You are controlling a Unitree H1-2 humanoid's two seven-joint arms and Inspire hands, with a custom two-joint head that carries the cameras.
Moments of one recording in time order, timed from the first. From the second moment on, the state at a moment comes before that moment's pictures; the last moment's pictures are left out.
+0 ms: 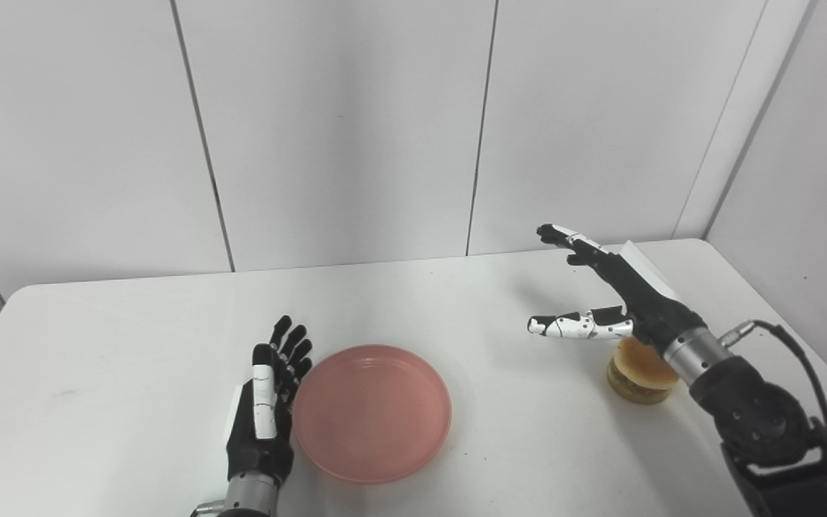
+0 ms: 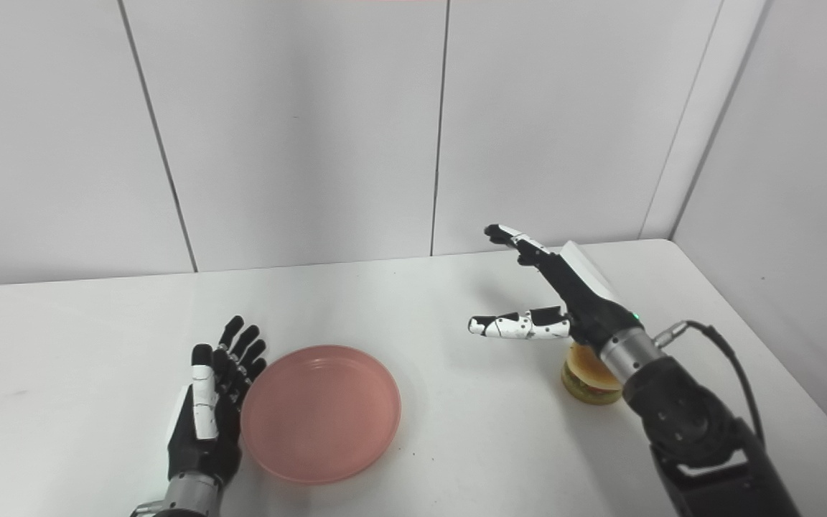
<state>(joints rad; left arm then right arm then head) -0.27 -0.15 -0.04 0.26 -0.12 -0.08 -0.05 -0.34 -0.62 -0.01 -0.24 -0.23 0.23 0.29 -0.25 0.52</state>
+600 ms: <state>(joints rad) -0.28 -0.12 -0.03 0.28 -0.18 -0.08 -0.11 -0.37 -0.74 0.07 -0.13 -0.51 0.35 0.41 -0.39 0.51</state>
